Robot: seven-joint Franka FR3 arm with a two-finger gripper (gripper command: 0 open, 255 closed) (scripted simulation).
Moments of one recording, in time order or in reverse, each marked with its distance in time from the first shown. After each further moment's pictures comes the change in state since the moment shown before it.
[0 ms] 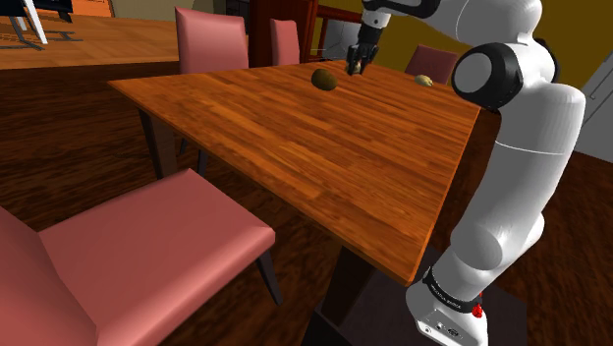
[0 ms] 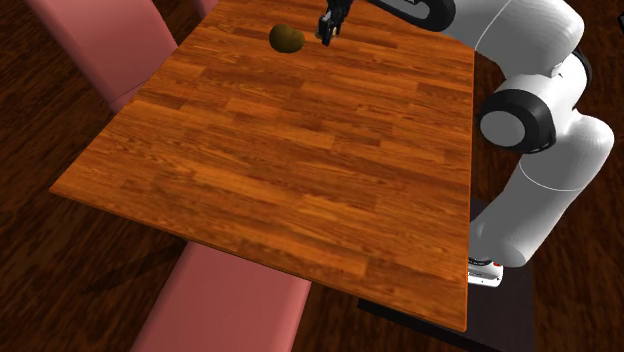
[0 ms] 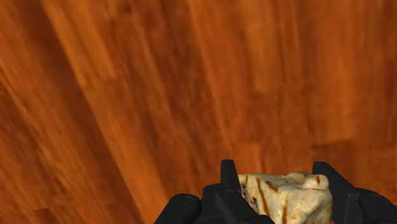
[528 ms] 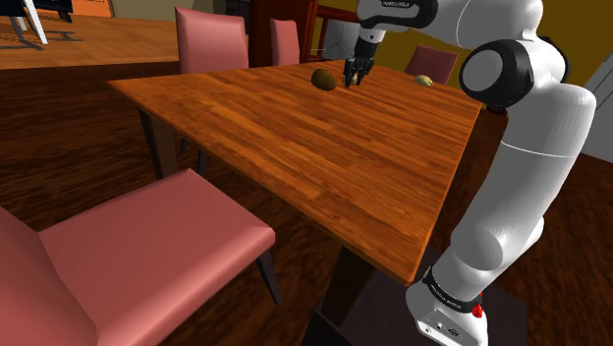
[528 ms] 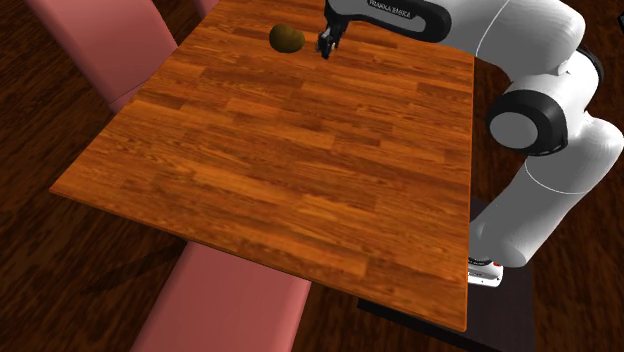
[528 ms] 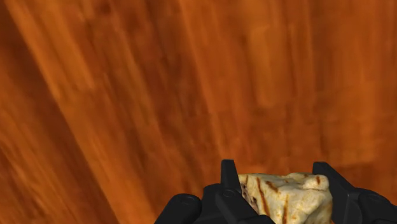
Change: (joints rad) arm 0.009 -0.046 0.002 -0.177 -0.009 0.131 0.006
